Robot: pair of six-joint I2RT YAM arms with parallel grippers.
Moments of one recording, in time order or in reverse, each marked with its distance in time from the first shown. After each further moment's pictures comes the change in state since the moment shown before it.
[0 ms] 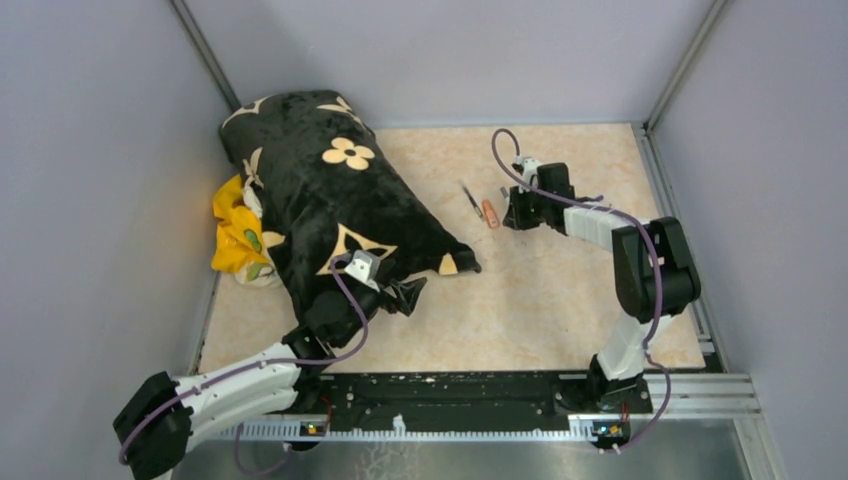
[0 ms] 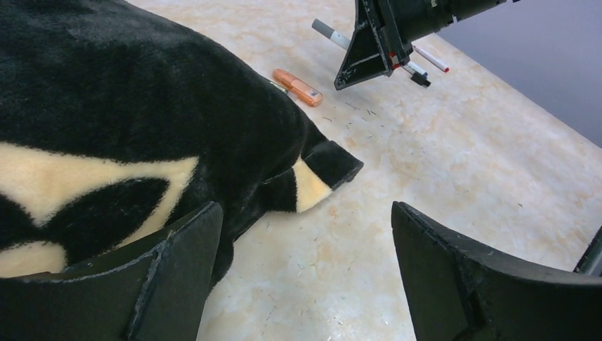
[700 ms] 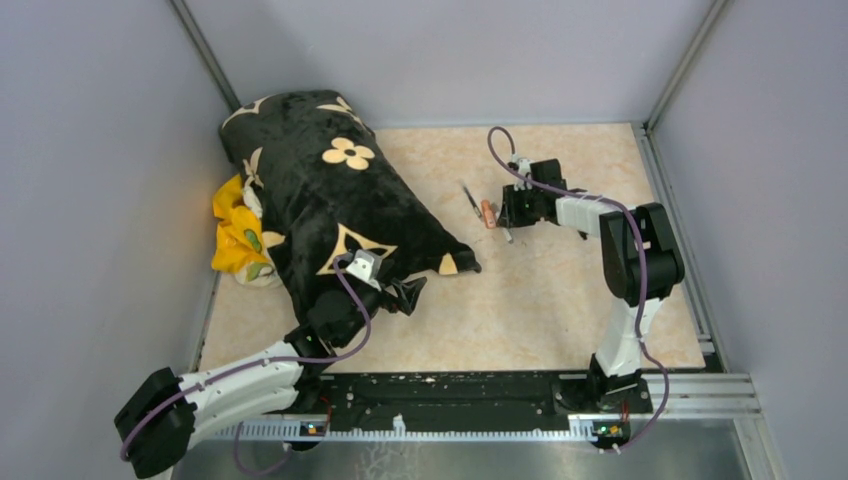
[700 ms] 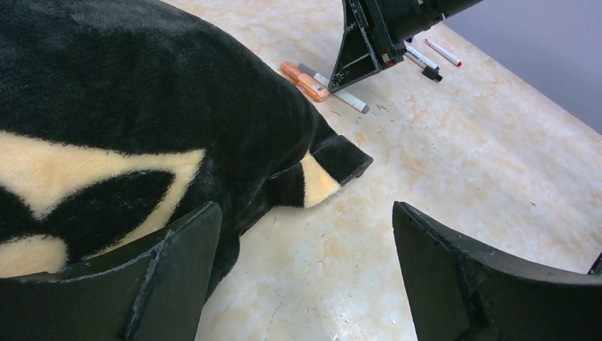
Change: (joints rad) left arm 0.000 0.033 0.000 0.011 -0.026 0.000; right arm -0.002 0.150 0.127 -0.071 -0.004 0.048
